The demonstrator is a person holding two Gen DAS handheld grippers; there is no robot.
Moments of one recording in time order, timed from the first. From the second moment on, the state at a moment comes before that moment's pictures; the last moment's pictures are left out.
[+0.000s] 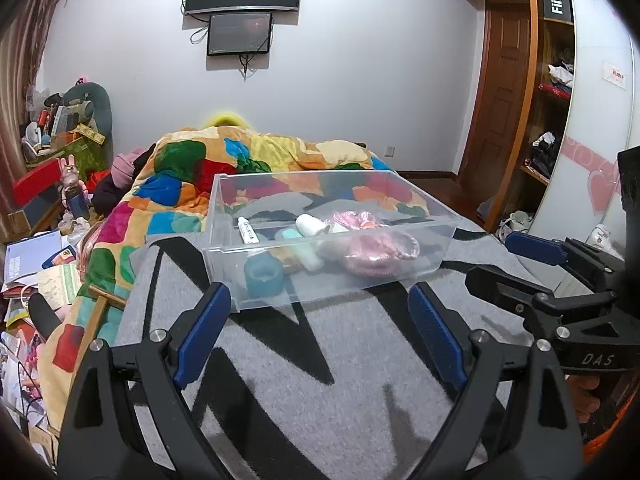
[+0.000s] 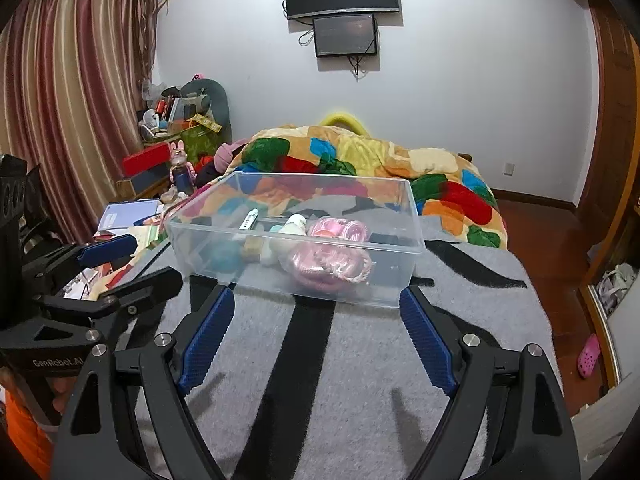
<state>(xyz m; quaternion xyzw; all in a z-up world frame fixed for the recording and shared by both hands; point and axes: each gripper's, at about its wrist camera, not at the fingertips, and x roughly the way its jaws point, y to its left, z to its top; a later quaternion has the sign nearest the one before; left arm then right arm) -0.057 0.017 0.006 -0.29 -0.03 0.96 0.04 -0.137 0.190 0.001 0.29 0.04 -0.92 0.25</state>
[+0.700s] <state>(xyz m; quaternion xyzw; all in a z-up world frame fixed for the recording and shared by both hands) -0.055 0.013 0.005 -0.28 -0.04 0.96 0.04 -0.131 0.192 0.000 0.29 0.03 -0.92 0.26</state>
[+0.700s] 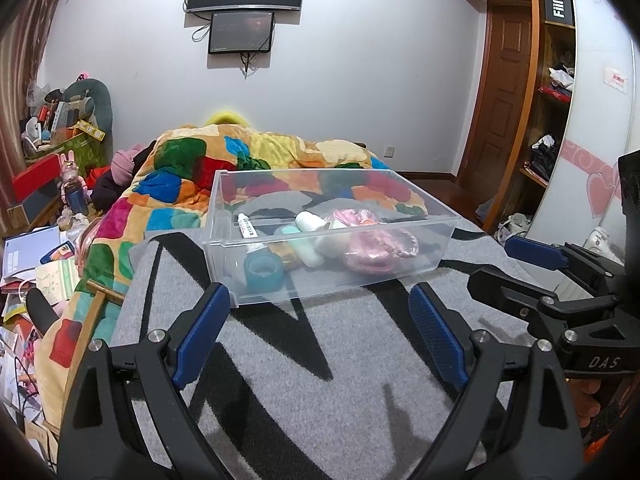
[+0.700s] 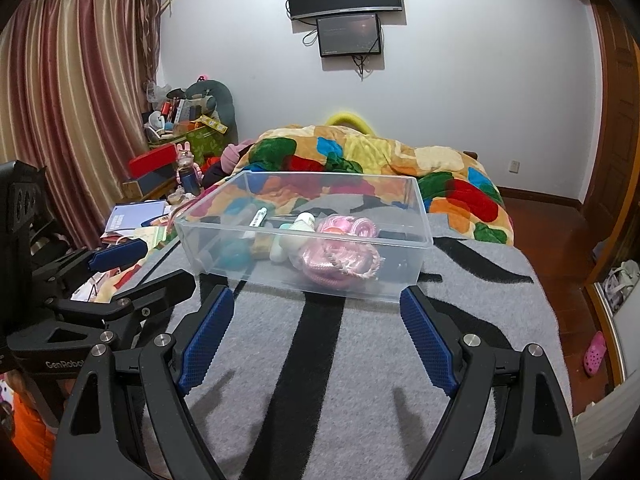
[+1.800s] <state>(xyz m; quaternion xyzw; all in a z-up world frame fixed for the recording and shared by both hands) -0.052 0.015 0.008 -0.28 -0.04 0.96 0.04 -0.128 0.190 0.000 0.30 0.02 -0.92 0.26</state>
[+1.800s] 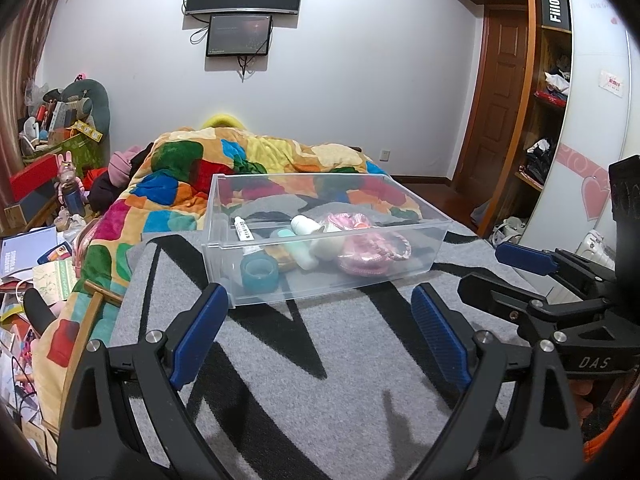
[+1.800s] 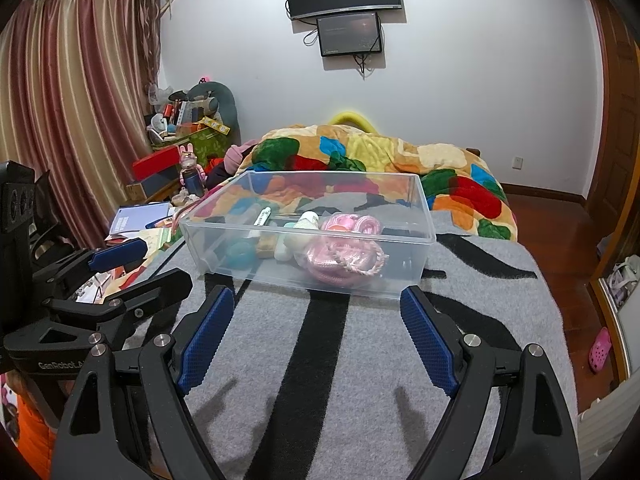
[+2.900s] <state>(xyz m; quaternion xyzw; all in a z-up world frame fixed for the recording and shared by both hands) -0.051 0.013 0.010 -0.28 -0.05 0.96 0.05 -0.127 0.190 0.001 0.30 0.02 -0.92 0.27</state>
